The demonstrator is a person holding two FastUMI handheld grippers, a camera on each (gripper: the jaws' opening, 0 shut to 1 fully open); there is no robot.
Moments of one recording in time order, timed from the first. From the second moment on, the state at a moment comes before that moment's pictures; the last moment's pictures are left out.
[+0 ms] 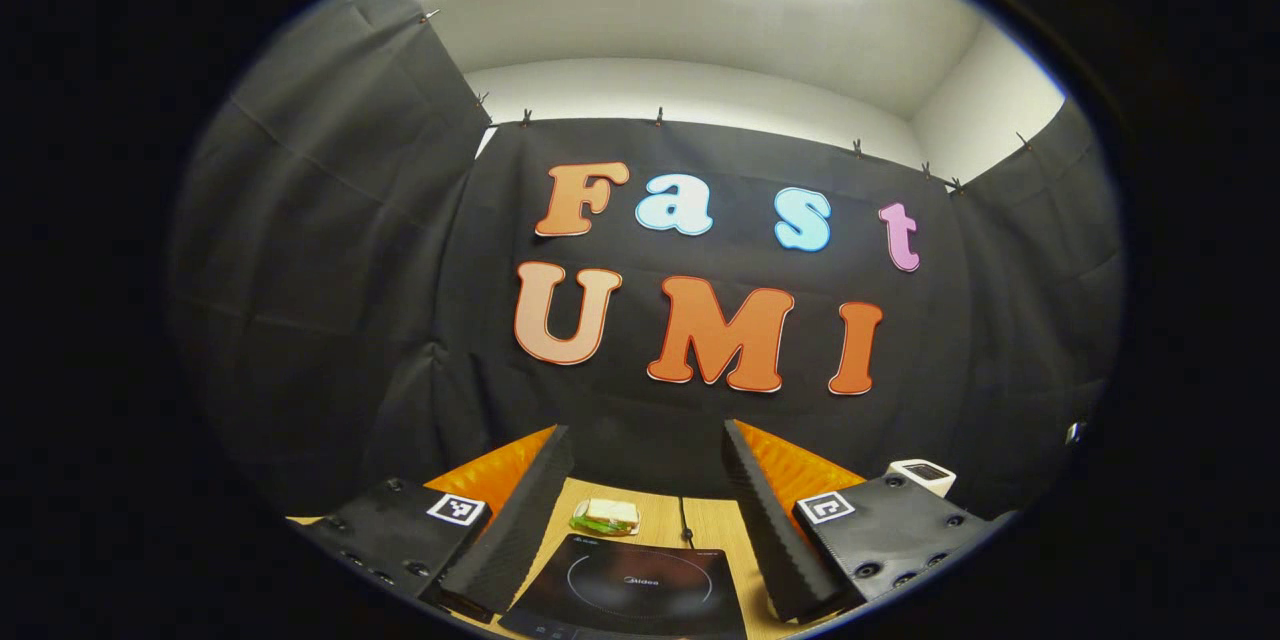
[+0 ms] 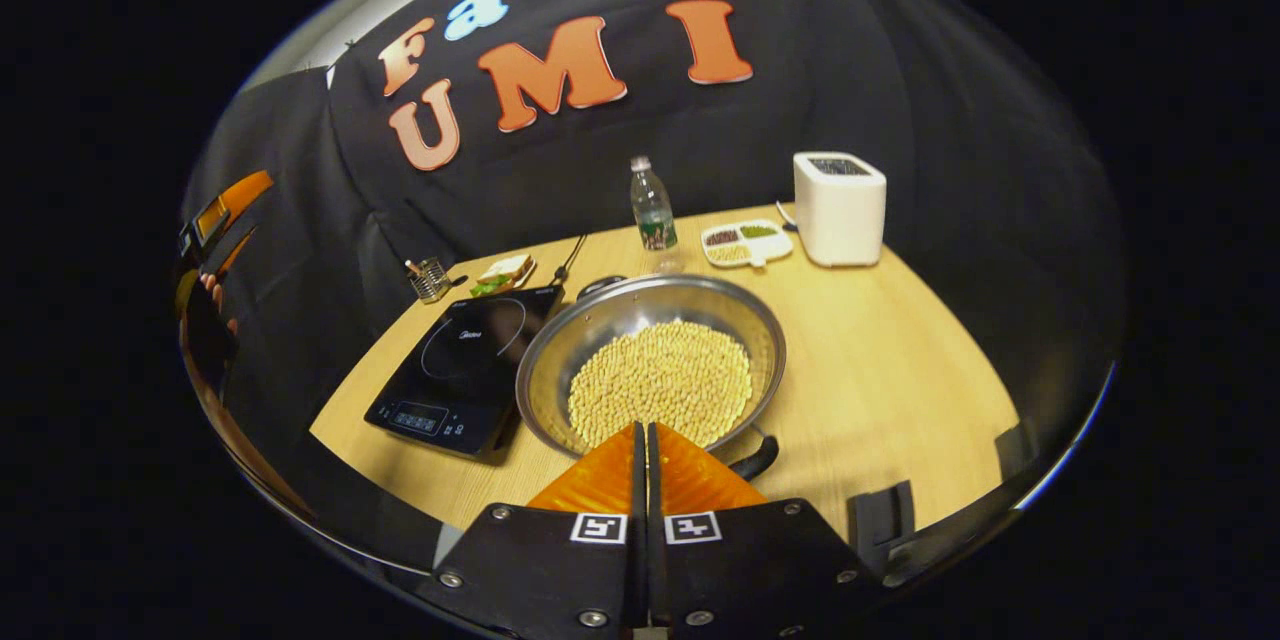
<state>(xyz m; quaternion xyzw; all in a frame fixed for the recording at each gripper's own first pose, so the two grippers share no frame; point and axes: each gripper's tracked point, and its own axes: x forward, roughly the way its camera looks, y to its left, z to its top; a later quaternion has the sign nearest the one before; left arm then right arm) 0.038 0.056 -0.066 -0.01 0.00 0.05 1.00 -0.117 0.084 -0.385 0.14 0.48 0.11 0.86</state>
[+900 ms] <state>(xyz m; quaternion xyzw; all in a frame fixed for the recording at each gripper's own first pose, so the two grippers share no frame) 0.049 0.055 -0.091 0.00 0.03 0.05 1.00 -0.151 0.102 -0.465 0.28 0.64 0.06 0.71</state>
